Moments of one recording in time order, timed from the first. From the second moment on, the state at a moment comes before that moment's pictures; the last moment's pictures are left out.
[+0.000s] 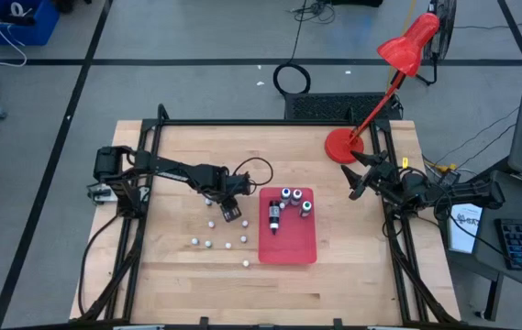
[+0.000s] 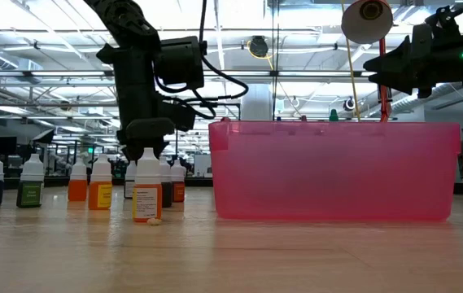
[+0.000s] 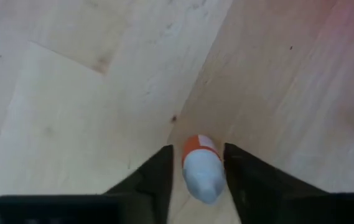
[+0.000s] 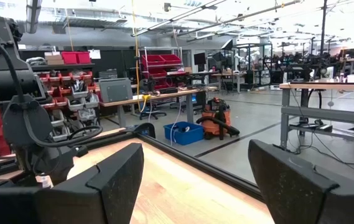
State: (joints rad) left arm 0.08 1.76 1.02 -0.63 -0.08 -0.35; right arm 0.06 0.13 0.02 0.31 0.71 -0.04
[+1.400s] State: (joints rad) left arm 0.04 2.11 1.71 -0.93 0.01 0.05; right arm 0.06 0.13 0.02 0.30 0.71 -0.03
